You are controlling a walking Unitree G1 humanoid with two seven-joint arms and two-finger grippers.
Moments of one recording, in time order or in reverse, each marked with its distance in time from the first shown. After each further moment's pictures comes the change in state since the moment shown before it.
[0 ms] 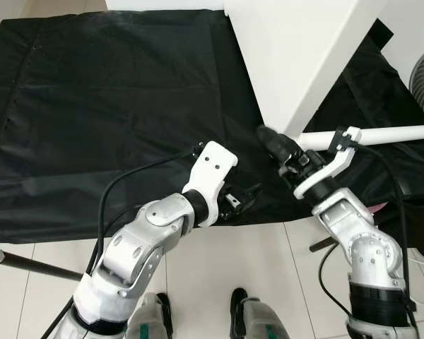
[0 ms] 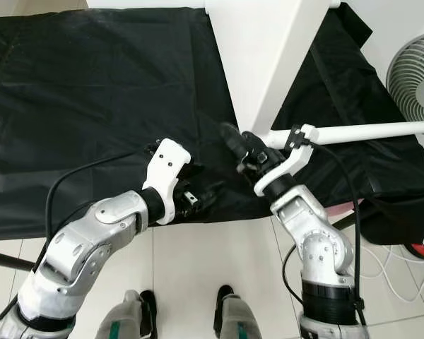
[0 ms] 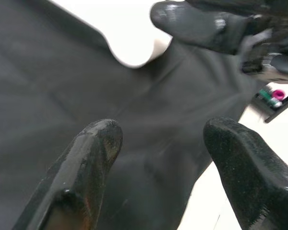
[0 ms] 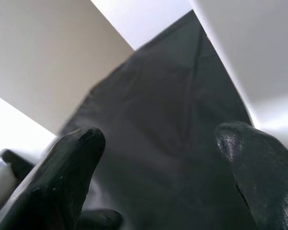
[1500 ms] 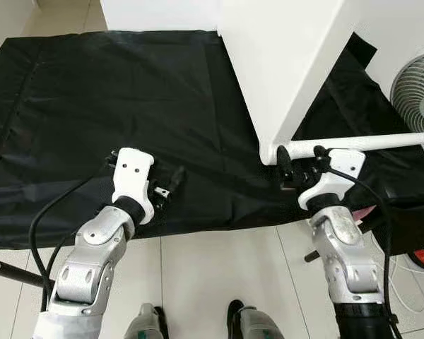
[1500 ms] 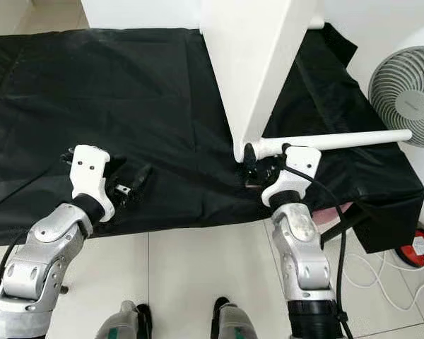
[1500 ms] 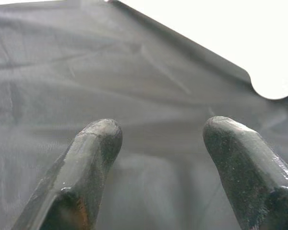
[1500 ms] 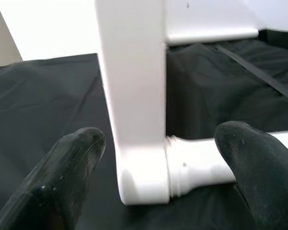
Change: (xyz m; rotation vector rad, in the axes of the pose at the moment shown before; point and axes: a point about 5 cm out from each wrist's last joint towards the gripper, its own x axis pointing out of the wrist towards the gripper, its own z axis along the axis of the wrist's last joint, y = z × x) left arm -0.052 0.068 -0.020 0.036 -0.137 0.444; right arm 0.003 -0.025 -0.006 -0.513 -0.114 -0.404
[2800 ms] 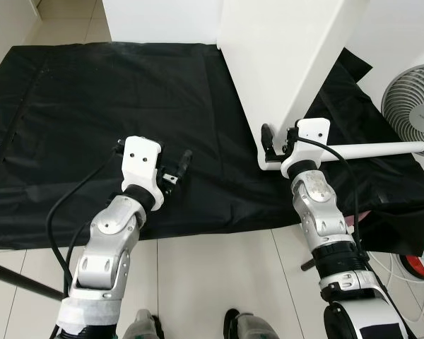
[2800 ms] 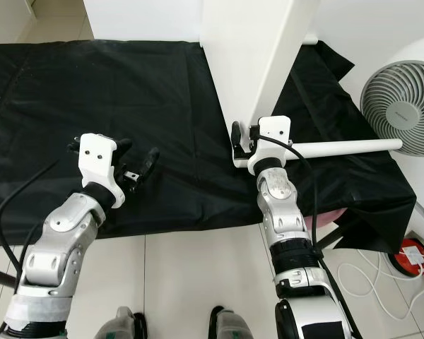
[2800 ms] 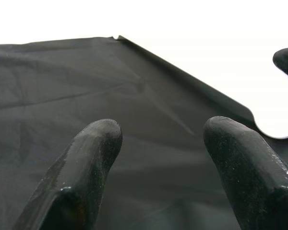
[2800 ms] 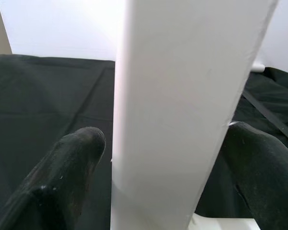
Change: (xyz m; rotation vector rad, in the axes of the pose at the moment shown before) left arm 0.019 -0.002 0.000 0.012 -0.086 0.039; right arm 0.064 0.007 -0.017 -0.131 -0.008 0.012
